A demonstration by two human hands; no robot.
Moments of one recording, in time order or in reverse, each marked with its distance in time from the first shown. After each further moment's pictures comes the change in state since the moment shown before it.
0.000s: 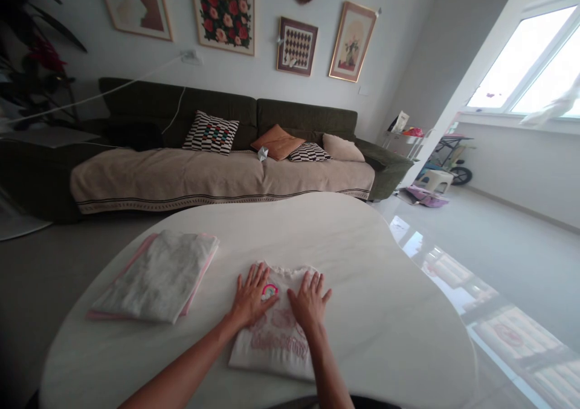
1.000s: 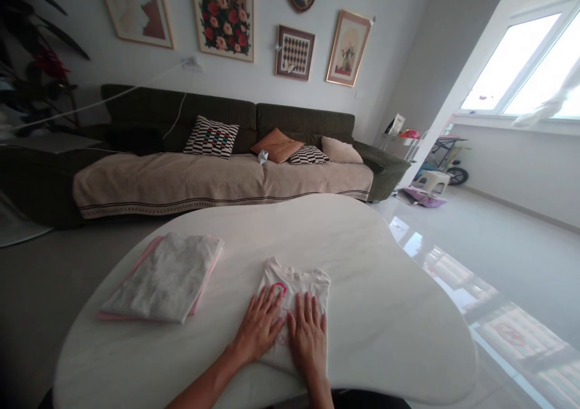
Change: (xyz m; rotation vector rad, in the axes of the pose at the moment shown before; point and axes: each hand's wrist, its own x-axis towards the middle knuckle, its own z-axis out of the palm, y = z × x) left_hand -0.050 0.014 0.001 0.116 0.093 0.283; right_hand -0.062 0.011 0.038 0.048 0.124 -0.156
